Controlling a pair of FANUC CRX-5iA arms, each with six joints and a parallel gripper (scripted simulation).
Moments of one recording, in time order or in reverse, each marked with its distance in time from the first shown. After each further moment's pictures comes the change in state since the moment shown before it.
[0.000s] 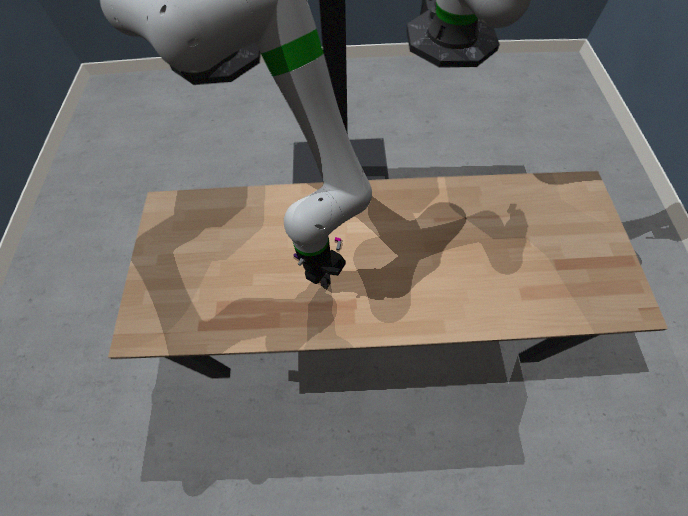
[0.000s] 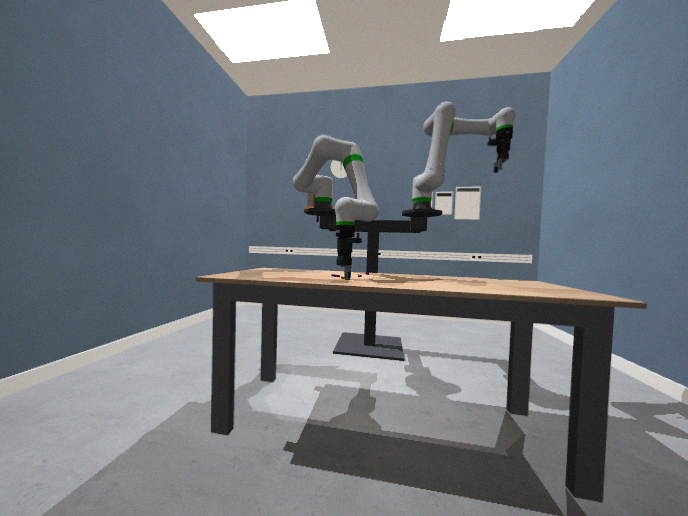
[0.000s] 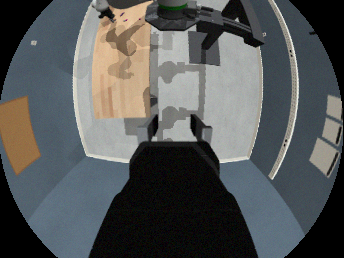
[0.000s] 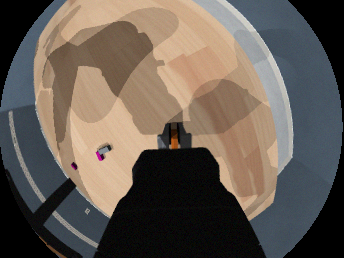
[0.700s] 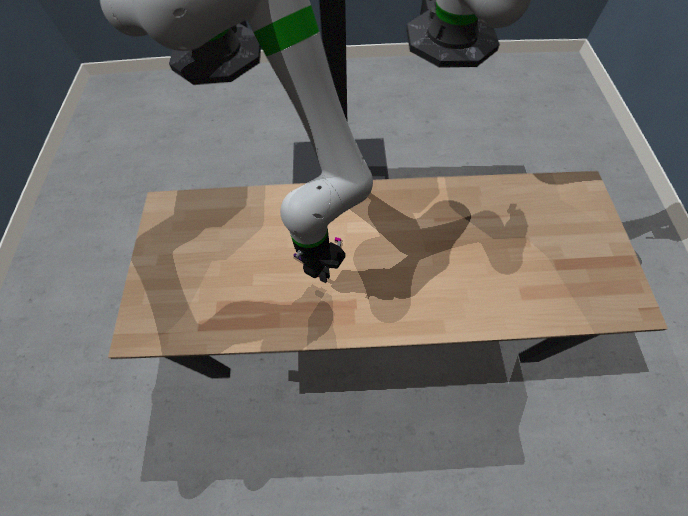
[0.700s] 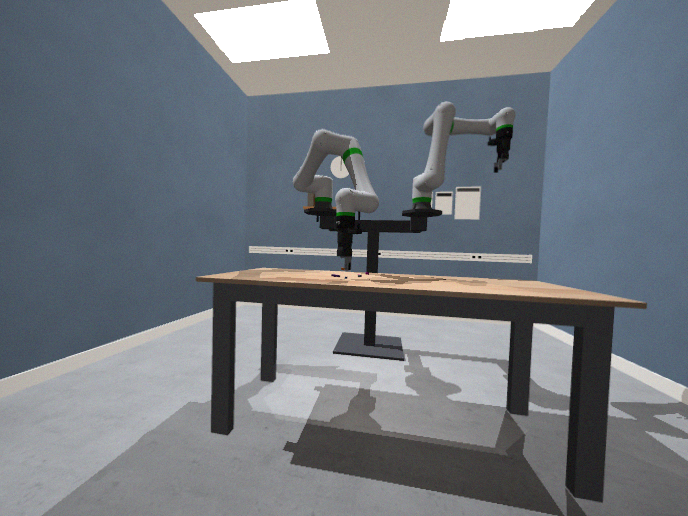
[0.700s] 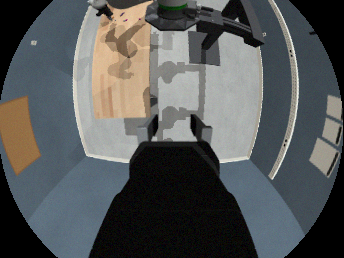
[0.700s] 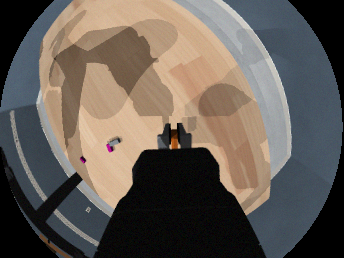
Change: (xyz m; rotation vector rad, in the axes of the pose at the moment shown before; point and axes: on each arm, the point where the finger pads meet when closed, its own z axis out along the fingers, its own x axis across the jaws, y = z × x) left arm 0.000 0.000 0.000 0.000 0.000 0.000; right arm 0.000 0.000 -0.044 0.000 0.000 0.000
